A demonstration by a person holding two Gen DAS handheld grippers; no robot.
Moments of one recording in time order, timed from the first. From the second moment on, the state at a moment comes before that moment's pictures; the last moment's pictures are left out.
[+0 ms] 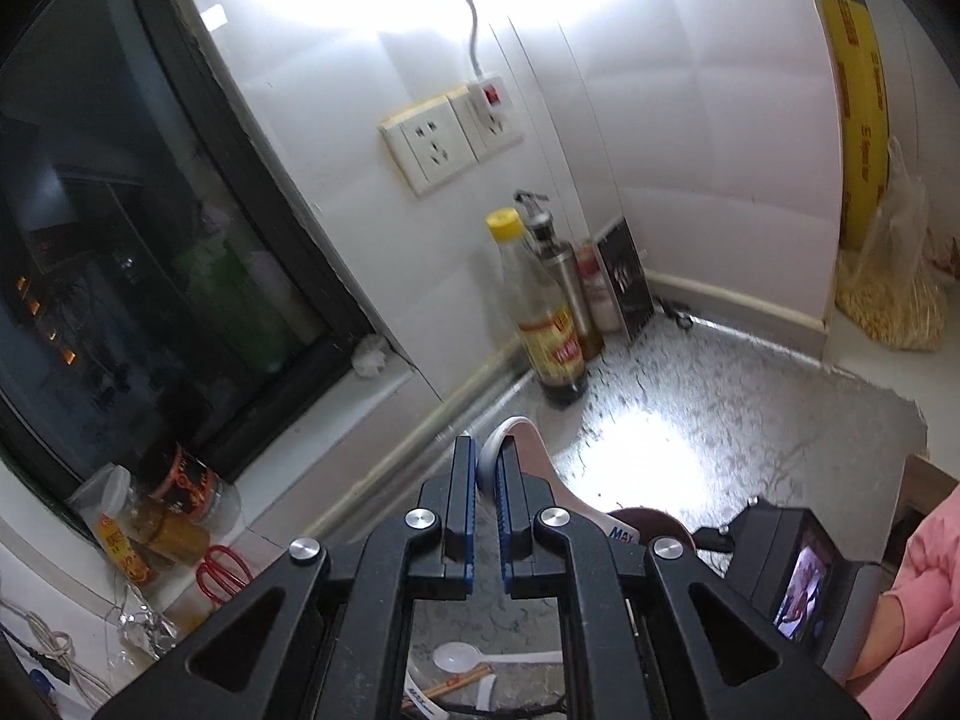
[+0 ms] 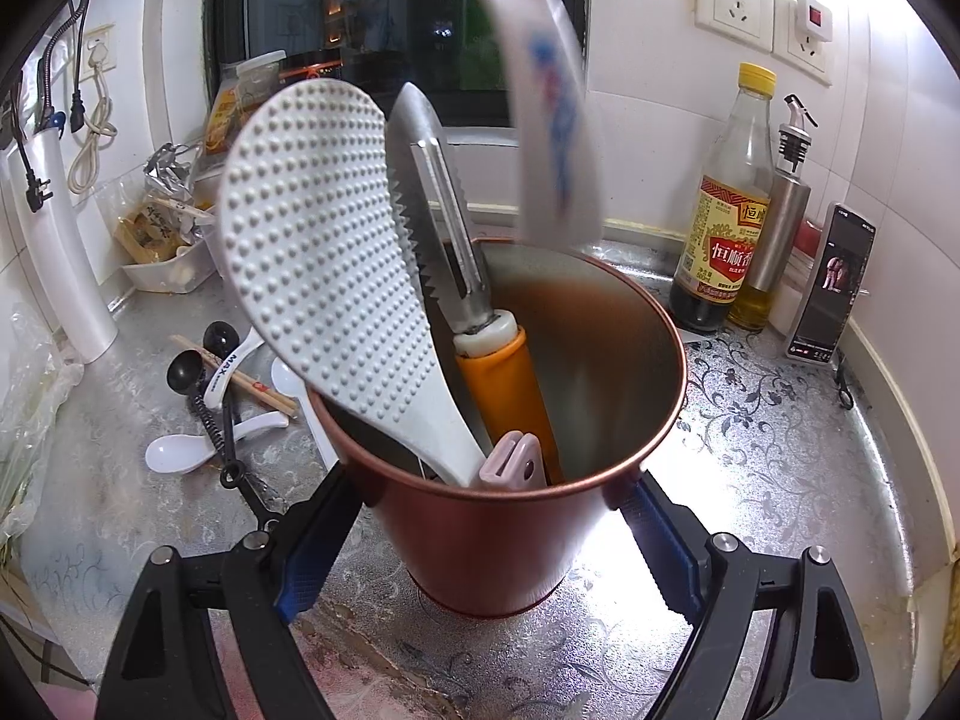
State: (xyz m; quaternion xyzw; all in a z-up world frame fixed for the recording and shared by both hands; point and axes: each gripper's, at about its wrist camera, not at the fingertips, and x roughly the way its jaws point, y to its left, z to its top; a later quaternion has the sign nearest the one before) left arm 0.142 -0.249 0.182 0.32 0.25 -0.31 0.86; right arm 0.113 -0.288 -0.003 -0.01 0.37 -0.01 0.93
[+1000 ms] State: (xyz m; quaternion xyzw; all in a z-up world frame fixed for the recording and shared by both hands) left arm 0.177 -0.136 0.155 0.06 0.37 -0.27 0.88; right arm 0.113 -0.289 -0.002 -0.01 0.37 -0.02 0.93
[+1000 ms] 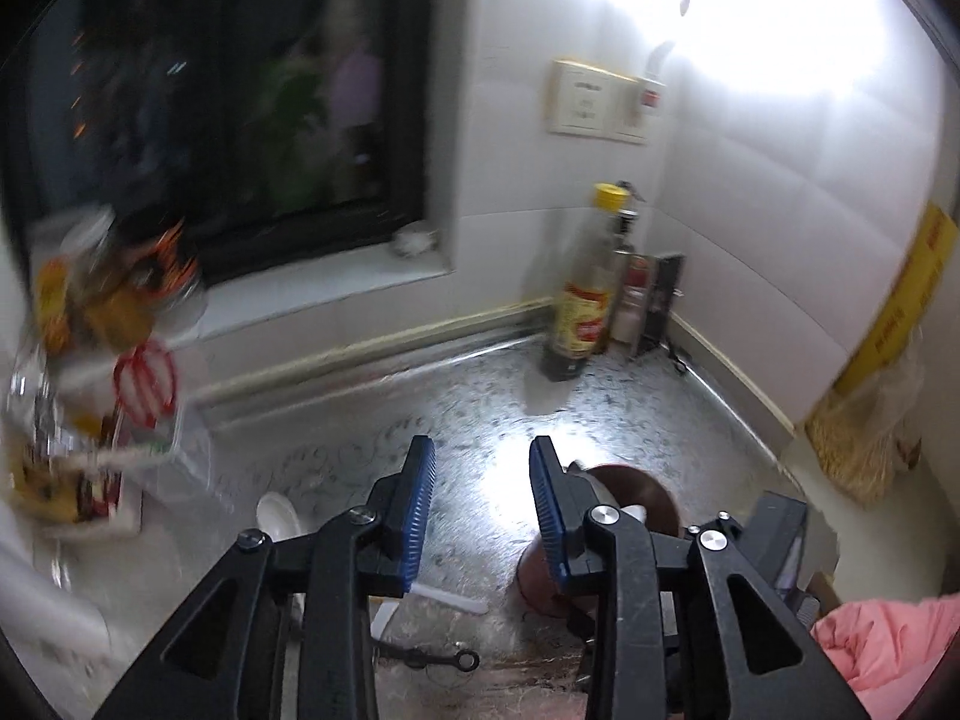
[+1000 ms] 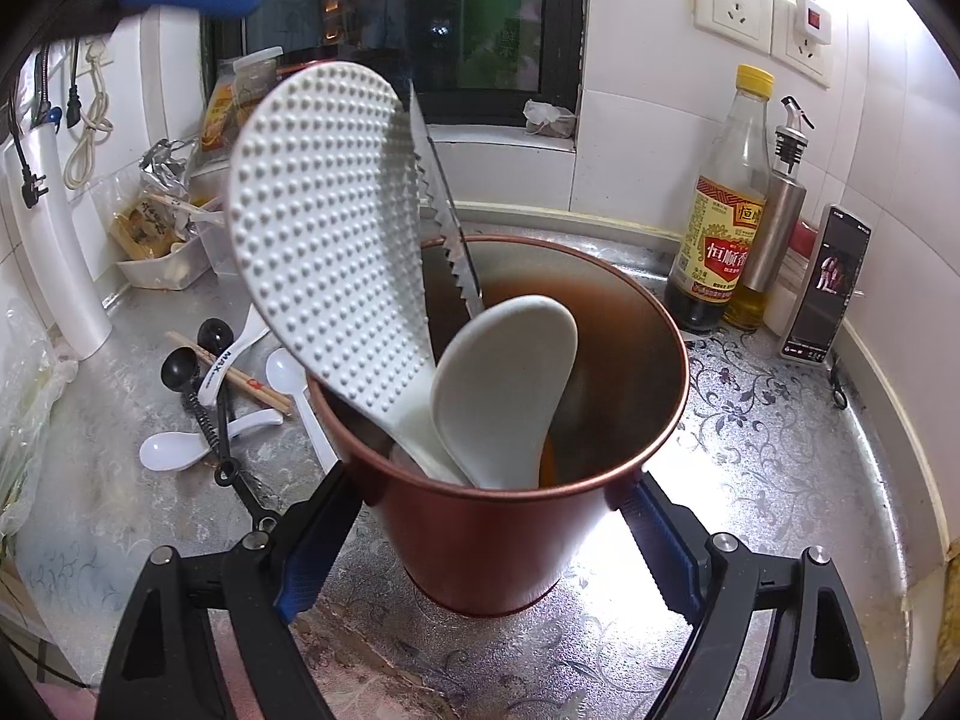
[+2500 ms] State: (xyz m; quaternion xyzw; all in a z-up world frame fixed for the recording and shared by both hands) left arm 0.183 0.043 -0.009 -0.17 0.56 -0.04 0.81; right arm 0.126 -0.289 0.004 -0.01 0.36 -0.02 0.93
